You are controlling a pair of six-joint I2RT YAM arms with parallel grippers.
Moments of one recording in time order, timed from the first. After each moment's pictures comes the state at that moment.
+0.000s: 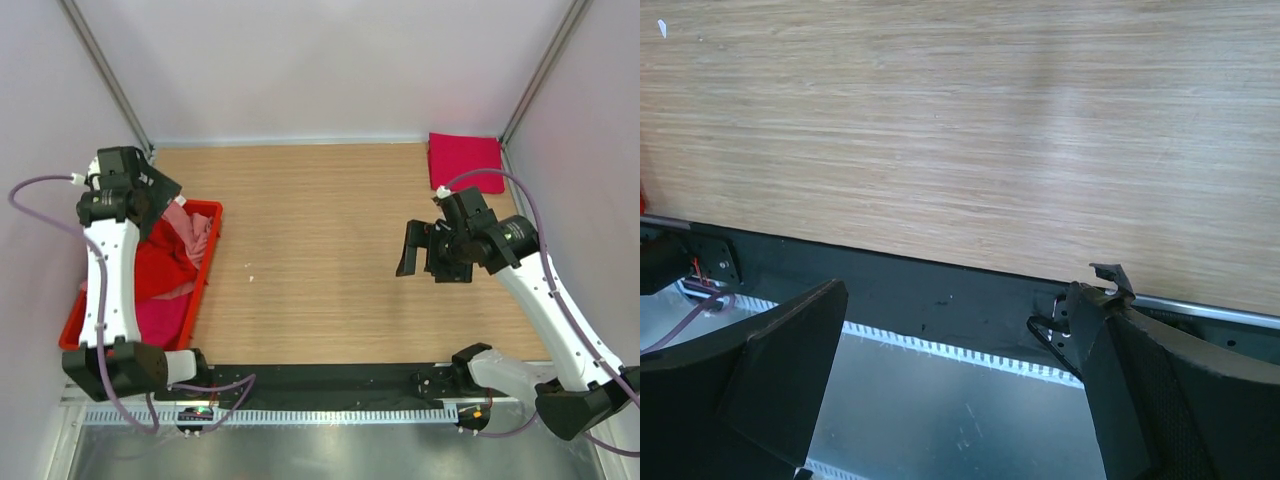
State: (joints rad) left arm 0.16 1.26 1.50 -1.02 -0.17 -0.81; right arm 0.41 1.08 1.27 -1.27 -0.12 0.52
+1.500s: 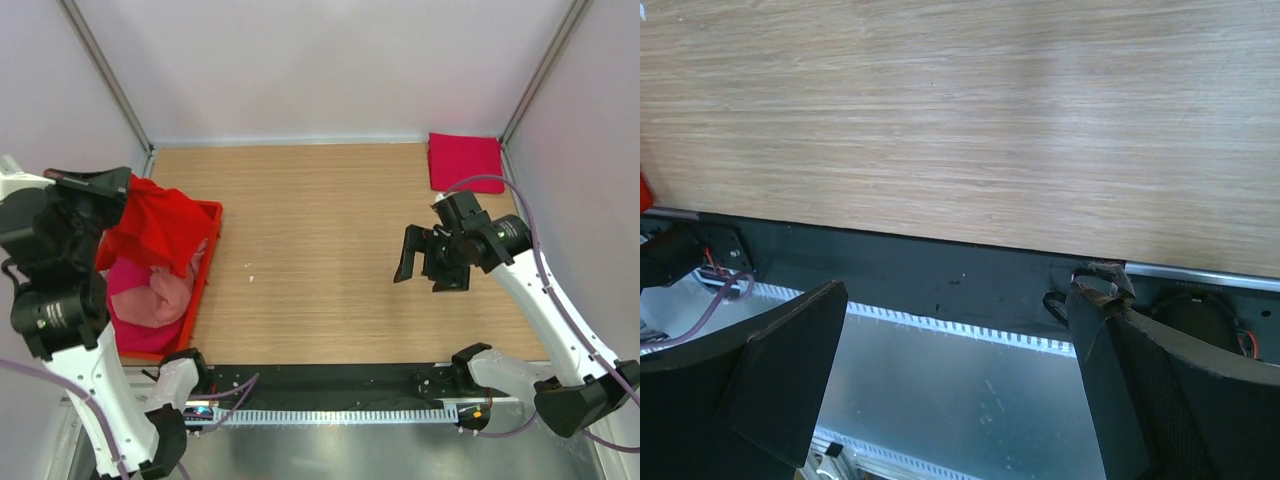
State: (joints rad) left arm 0.27 0.94 1.70 -0.94 0.09 -0.92; right arm 0.41 1.09 1.23 -1.29 -0.15 0.59
